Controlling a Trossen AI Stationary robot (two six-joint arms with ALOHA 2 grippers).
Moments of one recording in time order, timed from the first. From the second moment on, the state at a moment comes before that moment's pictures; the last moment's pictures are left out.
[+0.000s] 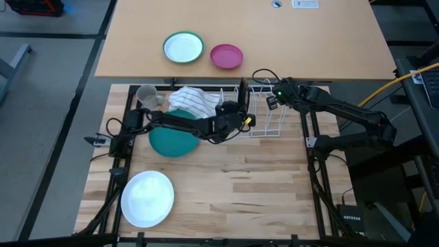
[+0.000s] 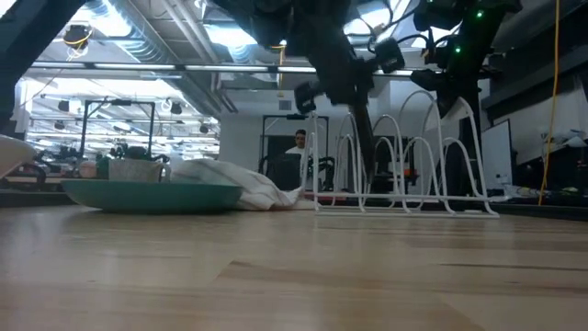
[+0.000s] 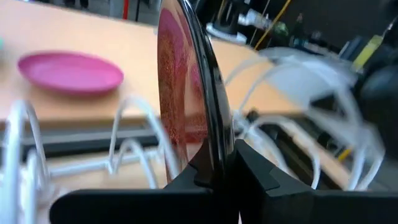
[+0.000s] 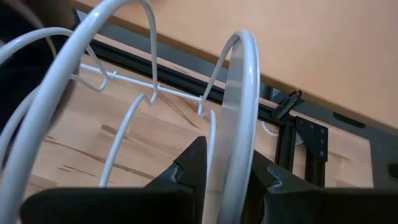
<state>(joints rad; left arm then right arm) 0.07 2.13 1.60 0.21 -0.94 -0.60 -0.53 1.18 1.00 -0.88 0.56 0.48</state>
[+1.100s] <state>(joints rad) 0.07 2.19 1.60 0.21 -0.86 -0.66 -0.53 1.18 1.00 -0.89 0.56 0.47</state>
